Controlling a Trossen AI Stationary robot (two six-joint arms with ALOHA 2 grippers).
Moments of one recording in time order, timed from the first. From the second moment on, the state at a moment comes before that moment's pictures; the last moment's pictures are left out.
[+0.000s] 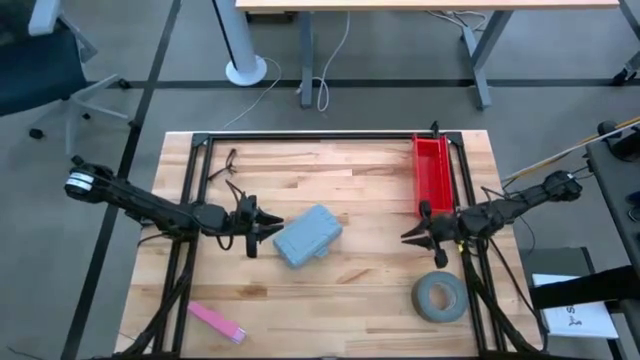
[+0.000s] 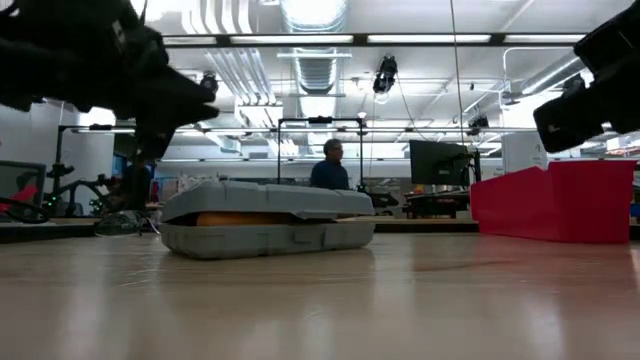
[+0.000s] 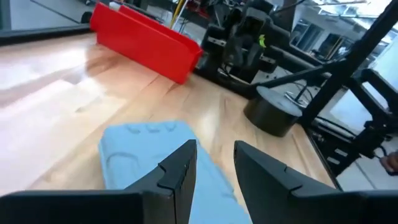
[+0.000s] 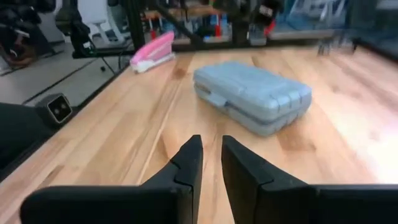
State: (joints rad) left arm -0.21 1.01 0.18 0.69 -0.30 -0.48; right arm 0.36 0.23 0.01 0.04 0.18 0.13
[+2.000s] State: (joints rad) left arm -0.22 1.01 0.01 0.58 -0.02 -0.09; right arm 0.36 0.33 0.02 0.04 0.18 0.45
